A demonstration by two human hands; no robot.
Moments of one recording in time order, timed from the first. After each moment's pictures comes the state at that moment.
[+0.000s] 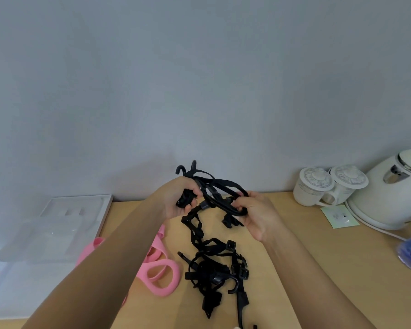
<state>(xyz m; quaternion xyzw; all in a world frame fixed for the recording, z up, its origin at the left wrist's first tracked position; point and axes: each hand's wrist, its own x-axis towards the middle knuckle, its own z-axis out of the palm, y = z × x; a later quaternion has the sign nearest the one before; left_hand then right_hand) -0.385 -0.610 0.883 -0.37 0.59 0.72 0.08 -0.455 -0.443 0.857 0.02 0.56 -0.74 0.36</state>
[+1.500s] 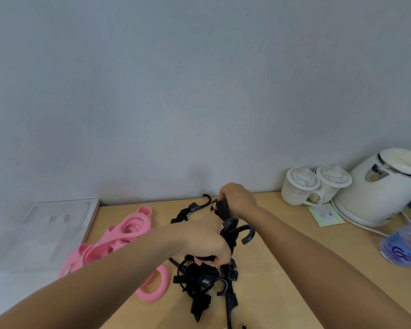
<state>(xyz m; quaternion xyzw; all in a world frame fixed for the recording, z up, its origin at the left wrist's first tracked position) -0.366 -0.523 0.907 -0.11 0.82 0.45 0.33 -0.504 -0.474 0.834 -0.25 0.92 -0.19 0.24</state>
